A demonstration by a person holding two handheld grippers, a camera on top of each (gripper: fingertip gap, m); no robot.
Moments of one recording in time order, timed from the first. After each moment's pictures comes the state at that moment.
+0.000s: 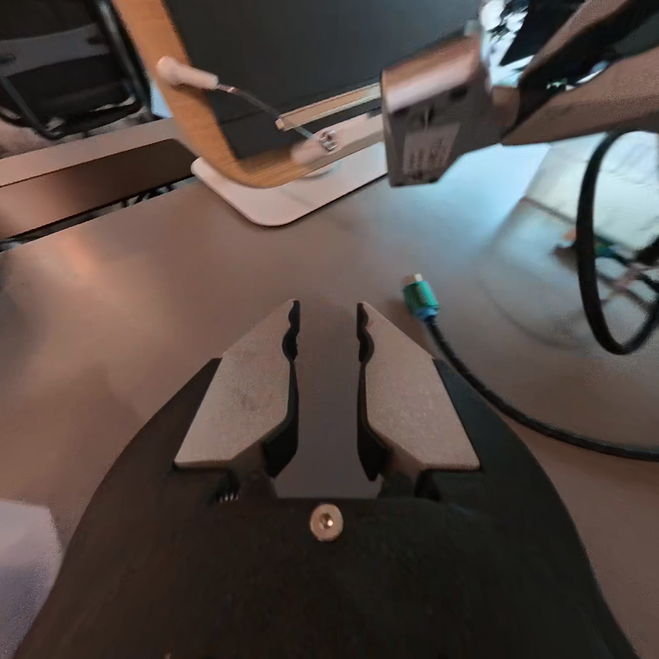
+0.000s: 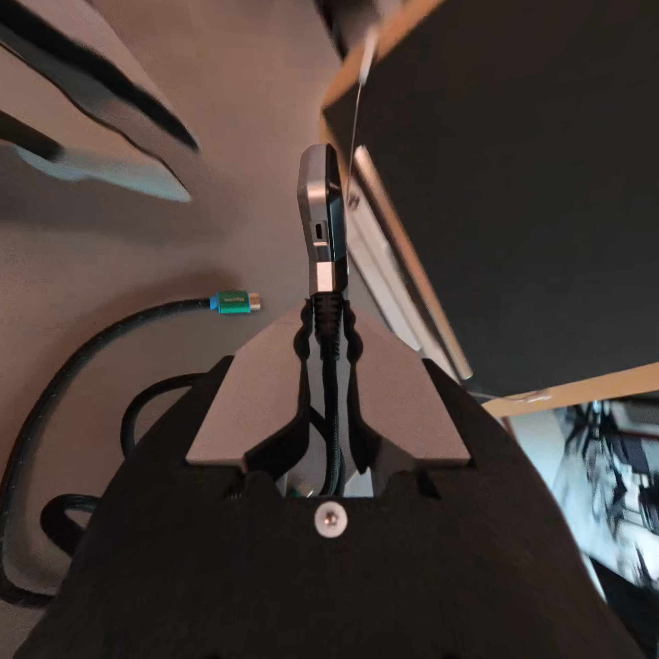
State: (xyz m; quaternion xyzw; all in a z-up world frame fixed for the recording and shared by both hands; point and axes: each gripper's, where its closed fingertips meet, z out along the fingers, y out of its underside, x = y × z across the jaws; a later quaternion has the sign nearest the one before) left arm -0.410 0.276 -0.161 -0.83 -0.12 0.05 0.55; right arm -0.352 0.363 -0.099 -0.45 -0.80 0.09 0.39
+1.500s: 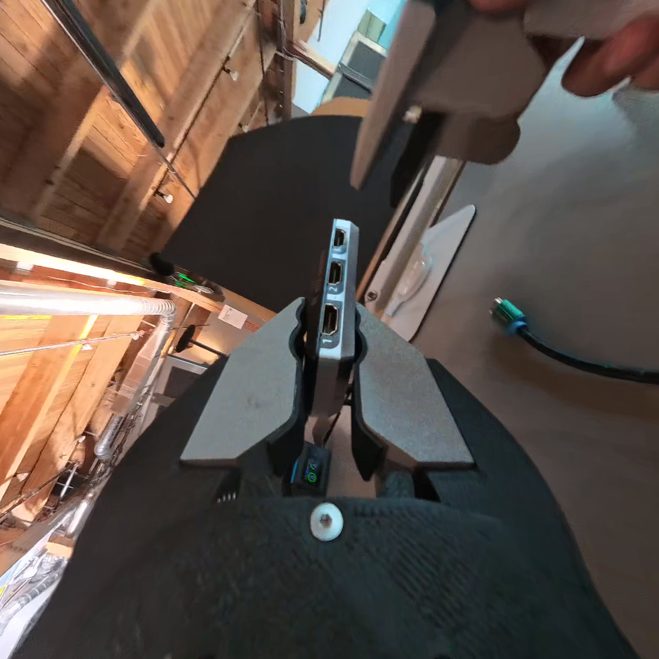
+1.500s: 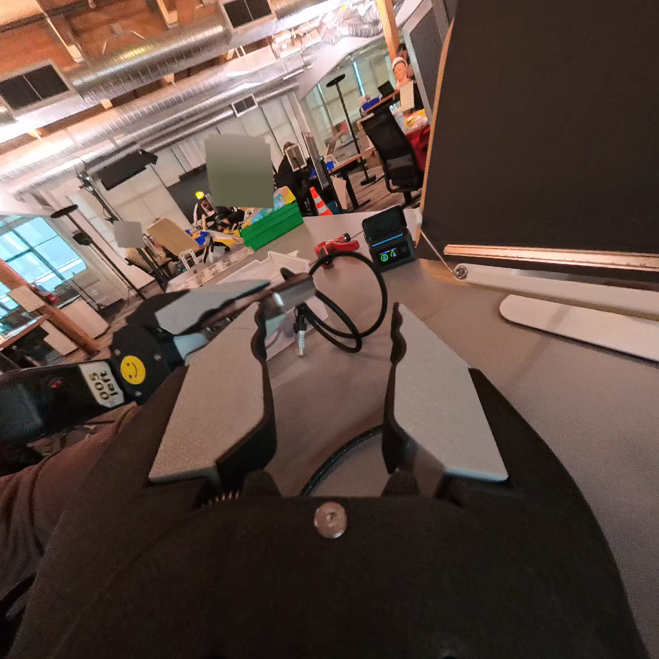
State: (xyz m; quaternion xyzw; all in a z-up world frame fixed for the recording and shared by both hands) left arm -0.349 0.266 -0.068 -0.64 0.21 0.52 0.53; right arm -0.327 0.326 -0.065 -0.49 -0.51 0.67 0.23
